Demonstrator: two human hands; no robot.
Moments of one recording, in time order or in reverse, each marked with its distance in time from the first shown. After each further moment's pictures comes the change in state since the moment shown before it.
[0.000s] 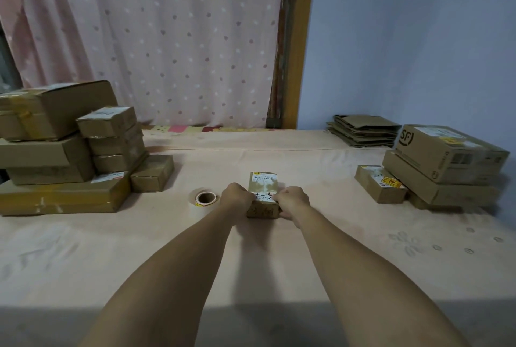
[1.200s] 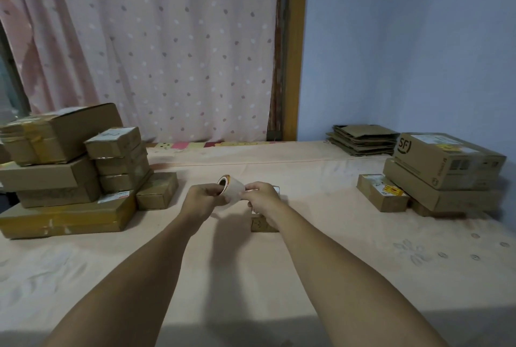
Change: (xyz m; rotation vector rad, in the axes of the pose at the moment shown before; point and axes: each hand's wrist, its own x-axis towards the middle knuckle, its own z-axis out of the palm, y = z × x) left_hand -0.016 -0.013 -0.098 -0.309 -0.102 0.364; right_hand -0.025 -0.058 0.040 0.181 -0.278 -0.203
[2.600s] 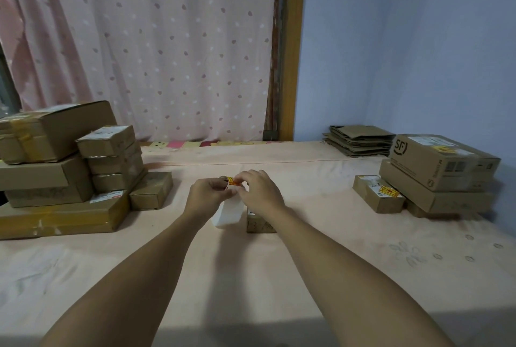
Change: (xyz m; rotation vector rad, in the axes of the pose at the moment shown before) left_hand 0.015 0.002 0.017 0.127 0.067 0.134; right_hand -0.003 -0.013 -0.011 -0.669 0.130 -0.554
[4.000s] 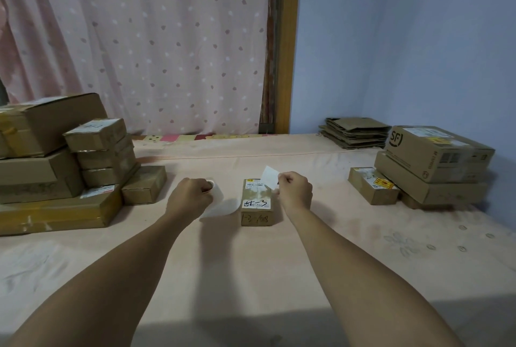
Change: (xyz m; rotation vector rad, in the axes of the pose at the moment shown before) left_hand 0.004 -0.025 -0.016 0.676 0.019 -0.012; right_hand -0.023 0.062 -0.019 0.422 0.381 0.609
